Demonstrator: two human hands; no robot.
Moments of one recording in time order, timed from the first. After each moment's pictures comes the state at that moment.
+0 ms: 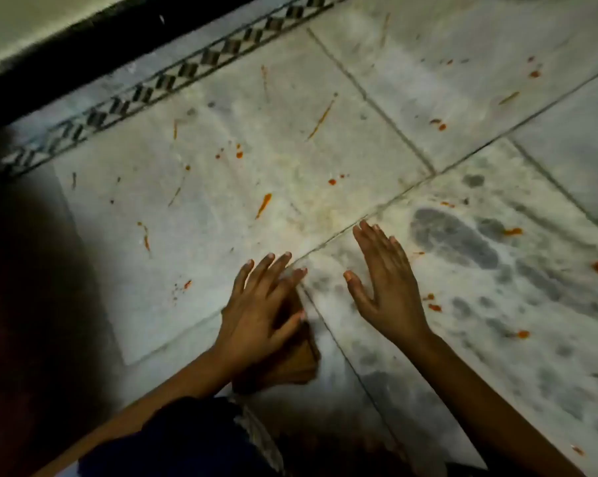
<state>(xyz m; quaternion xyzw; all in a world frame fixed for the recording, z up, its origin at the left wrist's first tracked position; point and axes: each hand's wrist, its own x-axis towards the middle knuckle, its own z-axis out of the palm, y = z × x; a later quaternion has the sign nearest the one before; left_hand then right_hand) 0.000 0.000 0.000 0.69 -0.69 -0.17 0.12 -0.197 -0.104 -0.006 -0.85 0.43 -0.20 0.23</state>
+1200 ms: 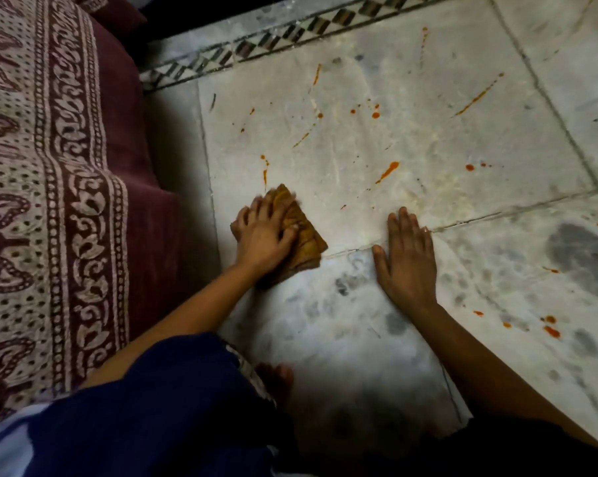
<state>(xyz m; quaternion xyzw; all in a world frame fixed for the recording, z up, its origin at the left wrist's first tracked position) 0.129 0.051 -0.029 0.88 -0.46 -0.14 0.07 -0.089 -0.069 -0.065 -0.89 0.41 -0.05 0.16</state>
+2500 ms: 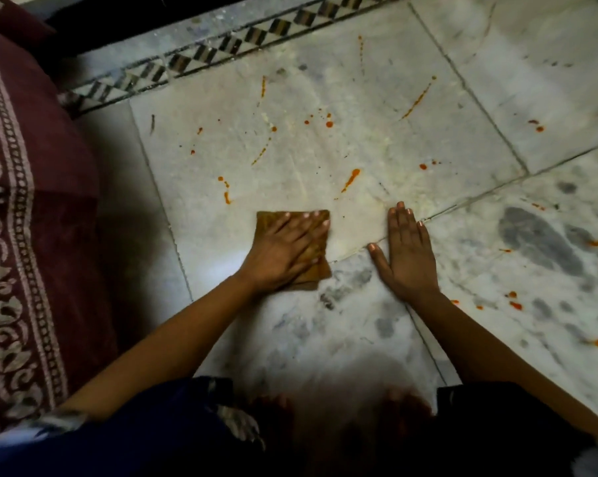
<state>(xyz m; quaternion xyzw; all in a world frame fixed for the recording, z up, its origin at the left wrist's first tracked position) 0.131 0.009 -0.051 0.62 -0.77 -0.11 0.08 -0.105 -0.093 -0.058 -0.87 0.48 0.00 0.13</state>
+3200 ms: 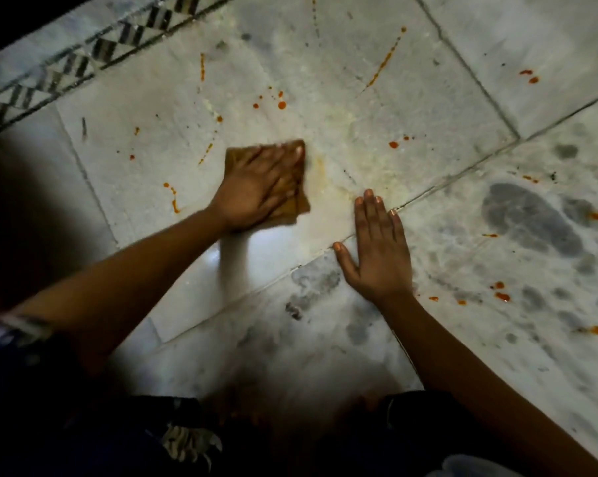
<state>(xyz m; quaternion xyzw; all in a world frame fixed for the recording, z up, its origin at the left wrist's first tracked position) 0.154 -0.105 -0.047 0.61 -0.78 -0.11 0.04 -0.106 -0.097 -0.066 -0.87 0.48 -0.02 0.13</state>
